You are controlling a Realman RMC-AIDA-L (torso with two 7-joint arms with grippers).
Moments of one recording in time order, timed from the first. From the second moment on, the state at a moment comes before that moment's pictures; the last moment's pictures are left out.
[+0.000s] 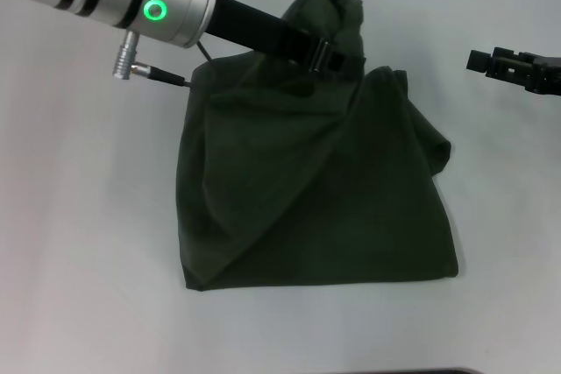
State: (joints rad) left arm -0.73 -2.17 1.23 1.16 2.11 1.48 -2.49; right arm 0.45 1.99 -0.43 -0.50 -2.04 -1.39 1.63
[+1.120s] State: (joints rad) left arm -0.84 -2.17 1.31 1.00 2.06 1.34 -2.52; right arm 0.44 1.99 -0.43 -0.50 -2.04 -1.40 1.63
